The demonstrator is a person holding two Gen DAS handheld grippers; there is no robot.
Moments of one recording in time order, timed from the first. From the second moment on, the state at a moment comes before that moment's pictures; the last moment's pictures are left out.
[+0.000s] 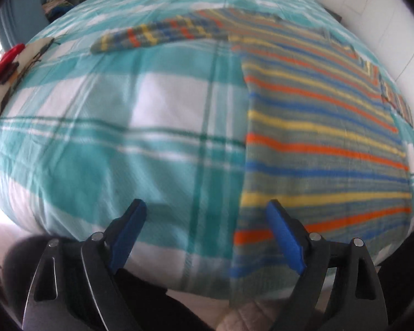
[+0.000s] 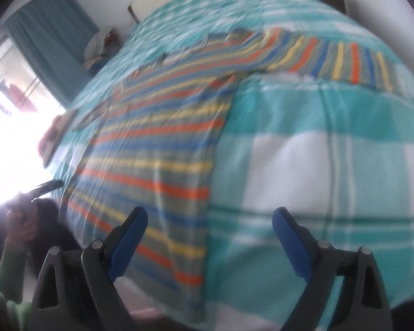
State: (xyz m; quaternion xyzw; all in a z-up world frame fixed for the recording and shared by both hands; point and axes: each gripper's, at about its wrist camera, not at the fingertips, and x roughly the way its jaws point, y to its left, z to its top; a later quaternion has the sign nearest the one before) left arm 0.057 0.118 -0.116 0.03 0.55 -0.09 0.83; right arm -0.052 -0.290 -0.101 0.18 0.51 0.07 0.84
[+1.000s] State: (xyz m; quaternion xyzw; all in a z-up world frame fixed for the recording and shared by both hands) left arm 0.014 0.113 -0.027 -0.01 0.42 -0.11 0.90; right arm -0.079 -0.331 -0.077 0.15 0.50 -0.04 0.85
